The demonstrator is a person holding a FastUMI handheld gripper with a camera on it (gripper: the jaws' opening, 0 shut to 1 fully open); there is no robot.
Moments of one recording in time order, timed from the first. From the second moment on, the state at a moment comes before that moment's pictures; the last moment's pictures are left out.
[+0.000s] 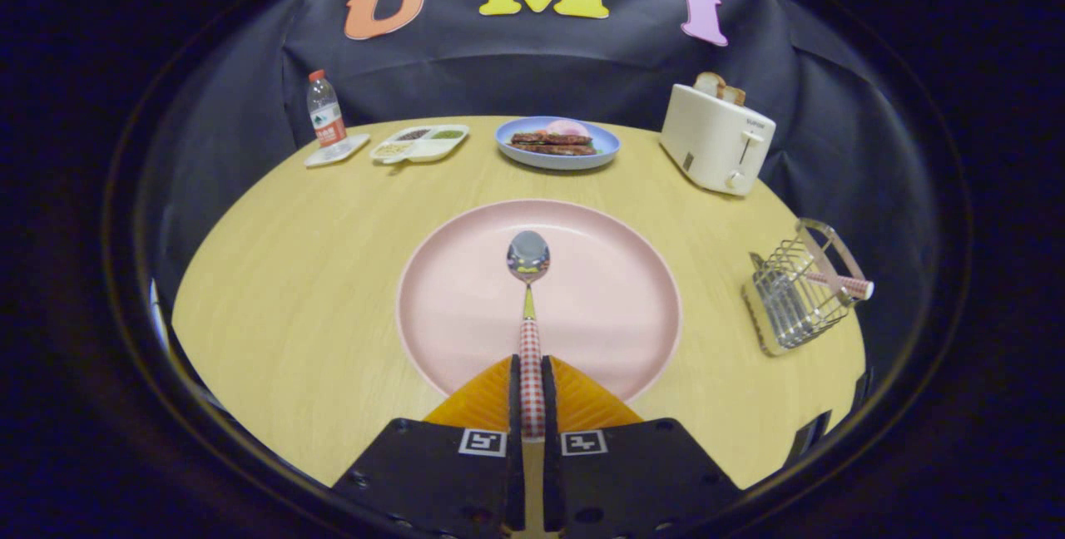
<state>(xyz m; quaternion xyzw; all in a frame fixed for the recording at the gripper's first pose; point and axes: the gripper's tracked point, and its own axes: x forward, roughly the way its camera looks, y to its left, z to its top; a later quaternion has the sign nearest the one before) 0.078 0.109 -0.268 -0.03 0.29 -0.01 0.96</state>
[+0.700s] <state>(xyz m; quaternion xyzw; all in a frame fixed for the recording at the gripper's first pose) 0.042 0.051 -0.143 -0.03 0.33 0.04 0.94</state>
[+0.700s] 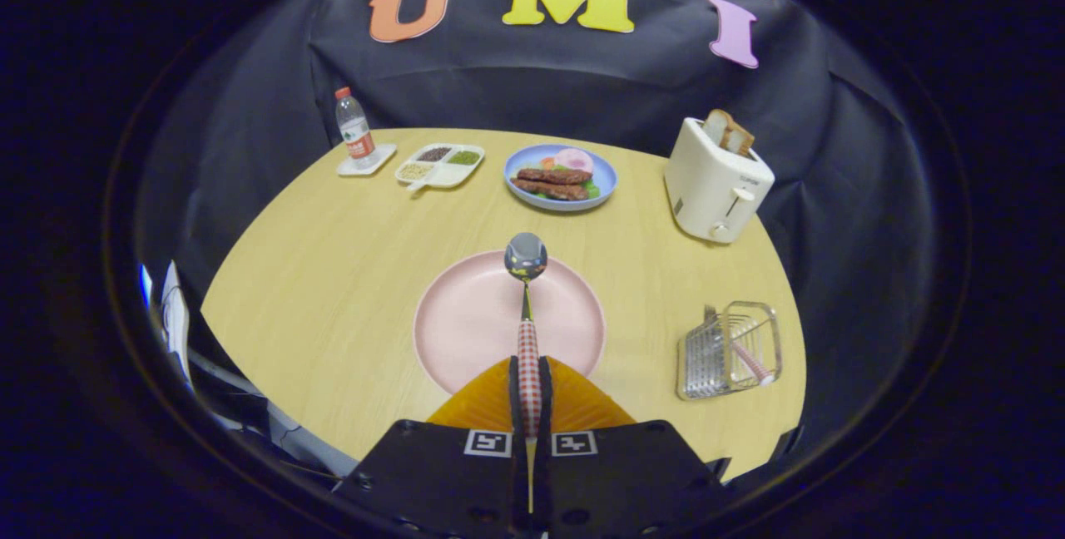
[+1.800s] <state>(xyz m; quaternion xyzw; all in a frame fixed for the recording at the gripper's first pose) -0.006 -0.149 -0.112 -0.02 0.56 -0.01 0.83</state>
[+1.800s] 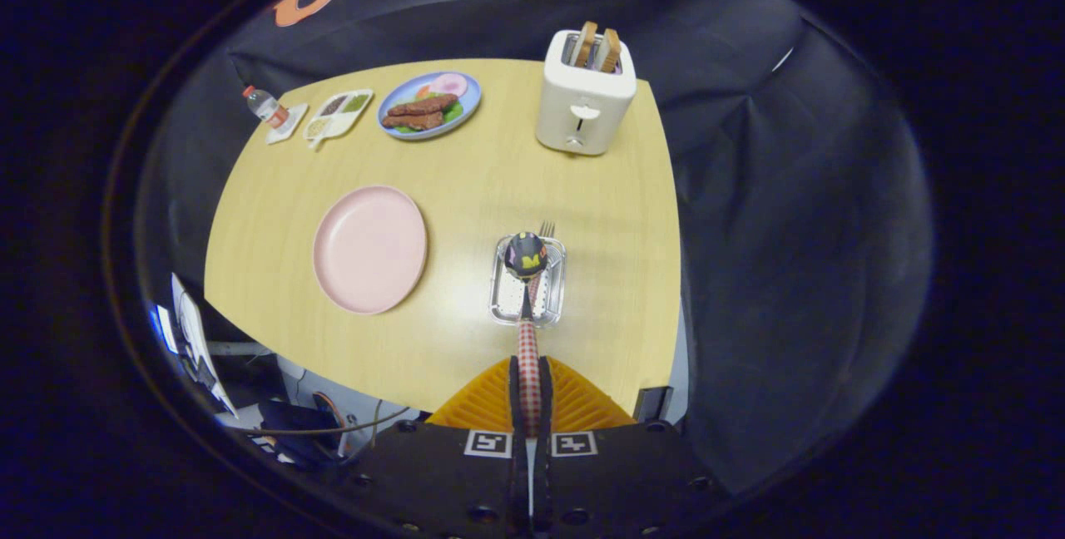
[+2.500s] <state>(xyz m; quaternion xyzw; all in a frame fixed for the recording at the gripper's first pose) 0.002 -0.143 -0.139 0.02 0.61 -0.01 0.79</state>
